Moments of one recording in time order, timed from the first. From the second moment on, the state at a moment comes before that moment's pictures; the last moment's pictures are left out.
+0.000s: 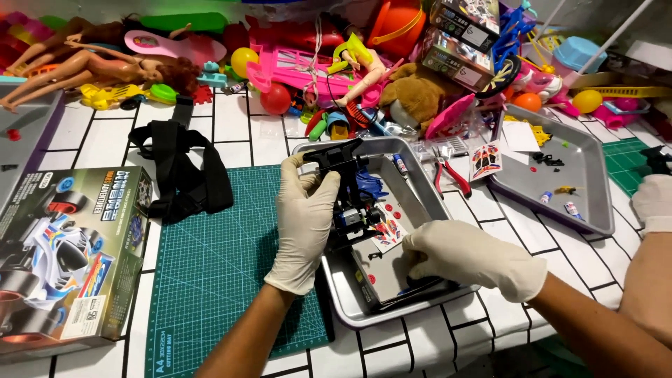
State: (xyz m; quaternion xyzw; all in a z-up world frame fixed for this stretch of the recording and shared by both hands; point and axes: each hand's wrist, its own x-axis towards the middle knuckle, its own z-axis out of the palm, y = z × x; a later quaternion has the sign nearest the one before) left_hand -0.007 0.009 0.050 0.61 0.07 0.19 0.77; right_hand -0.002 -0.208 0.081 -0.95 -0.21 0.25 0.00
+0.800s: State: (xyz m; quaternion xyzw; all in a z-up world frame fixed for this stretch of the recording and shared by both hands) left_hand 0.004 0.023 0.048 0.52 0.09 0.18 0.83; right_hand 0.031 -0.228 0.076 -0.93 -0.26 0.26 0.03
